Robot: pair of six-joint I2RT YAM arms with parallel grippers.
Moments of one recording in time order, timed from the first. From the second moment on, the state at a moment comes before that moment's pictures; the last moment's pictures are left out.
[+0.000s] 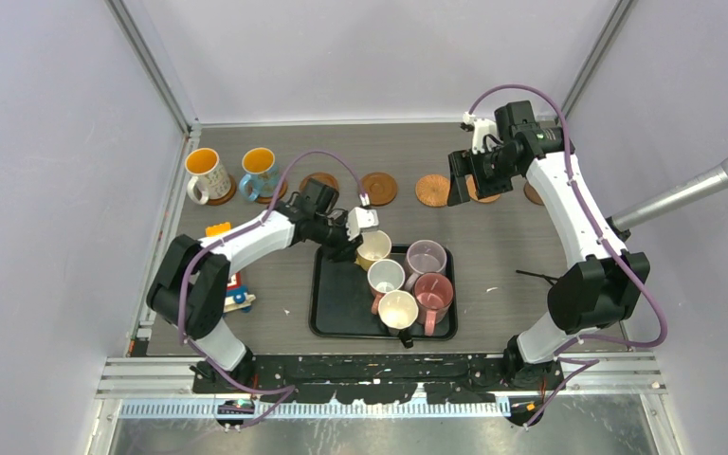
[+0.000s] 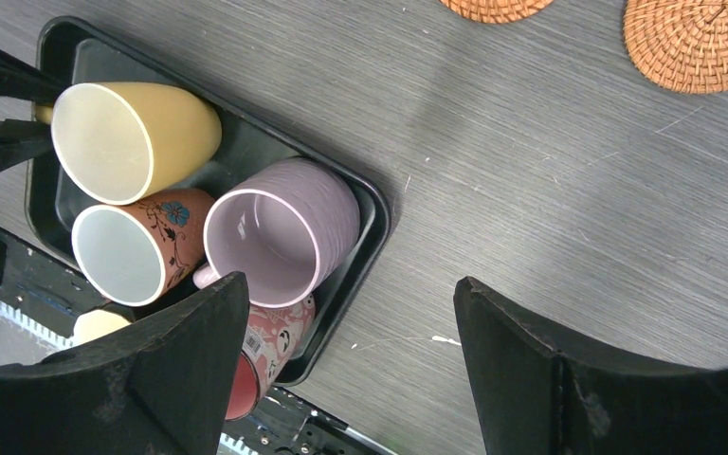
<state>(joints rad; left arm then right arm) -0.54 1.63 1.04 -0.41 0.60 0.68 0.15 1.59 1.61 -1.10 -0.34 -0.12</state>
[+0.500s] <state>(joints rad) -0.55 1.51 1.02 -0.48 0.54 0.63 0.14 1.59 1.62 -1.10 -0.34 -0.10</state>
